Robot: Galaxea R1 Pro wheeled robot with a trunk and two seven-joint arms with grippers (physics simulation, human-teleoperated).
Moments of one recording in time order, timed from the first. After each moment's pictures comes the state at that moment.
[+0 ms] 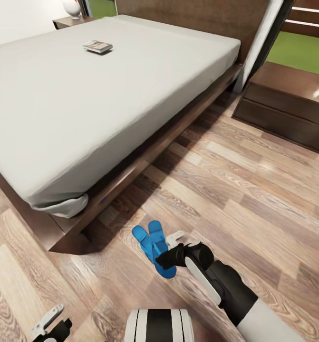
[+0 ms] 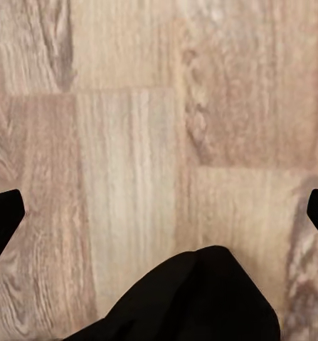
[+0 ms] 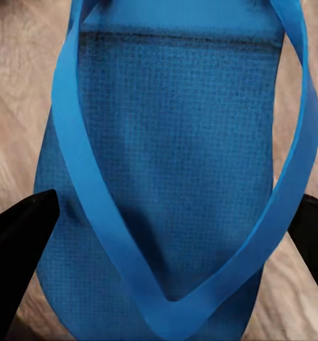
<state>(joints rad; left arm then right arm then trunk) 0.01 0.19 -0.15 -1.34 1.07 0.21 0.92 -0.61 -0.03 0.63 -1.22 -0.39 0.88 0.00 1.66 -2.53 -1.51</state>
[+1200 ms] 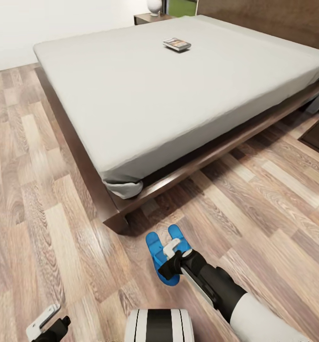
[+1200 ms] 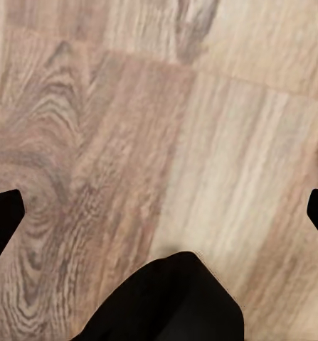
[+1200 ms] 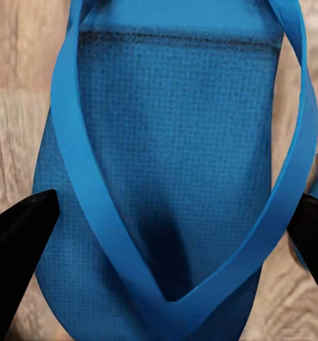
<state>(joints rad) 0.07 0.22 -0.12 -1.43 1.06 0.21 0.79 -0.66 0.00 0.73 -0.95 -0.18 0.73 0.16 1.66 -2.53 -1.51</state>
